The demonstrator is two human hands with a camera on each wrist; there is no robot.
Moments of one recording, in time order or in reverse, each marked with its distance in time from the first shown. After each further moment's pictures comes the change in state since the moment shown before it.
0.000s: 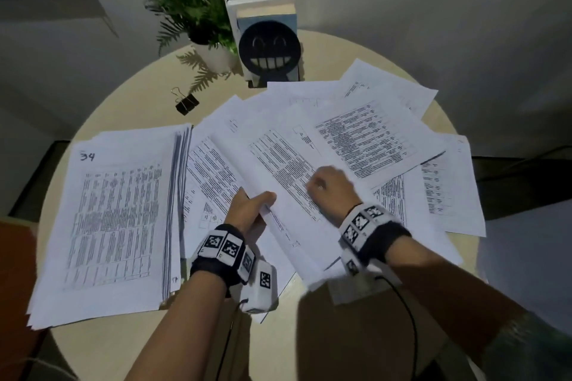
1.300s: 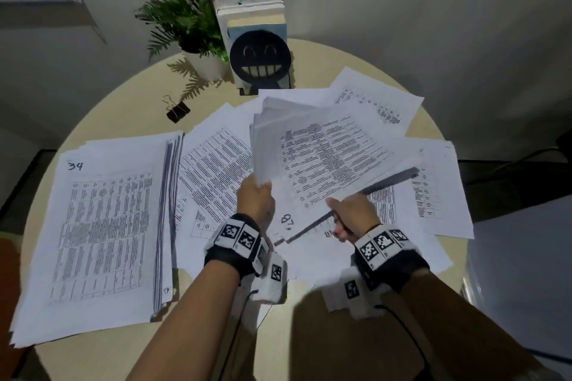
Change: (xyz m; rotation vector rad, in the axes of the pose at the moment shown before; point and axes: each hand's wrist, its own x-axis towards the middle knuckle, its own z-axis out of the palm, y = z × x) left_hand -0.001 0.020 0.039 0.575 0.181 0.285; right_hand -0.021 0.025 -0.016 0.359 -0.040 0.571
